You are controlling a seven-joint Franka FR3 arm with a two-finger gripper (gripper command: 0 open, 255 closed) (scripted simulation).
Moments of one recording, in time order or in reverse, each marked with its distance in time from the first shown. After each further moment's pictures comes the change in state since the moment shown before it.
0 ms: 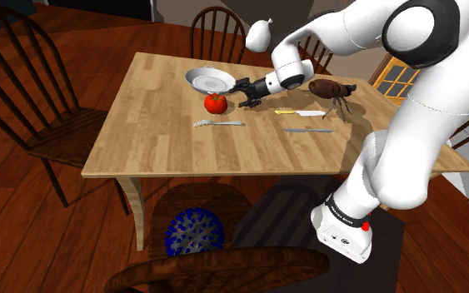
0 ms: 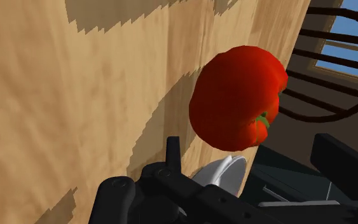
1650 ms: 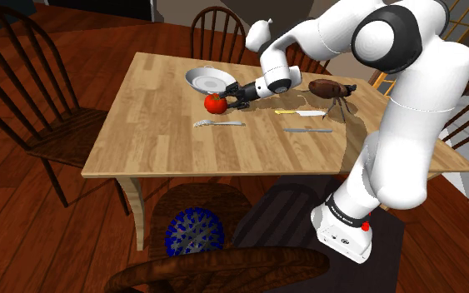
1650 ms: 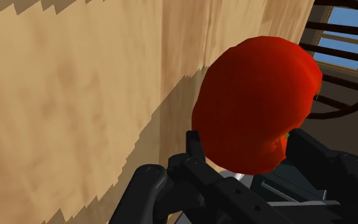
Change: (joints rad) arm -0.009 0.156 0.043 0.097 0.158 -0.047 -0.047
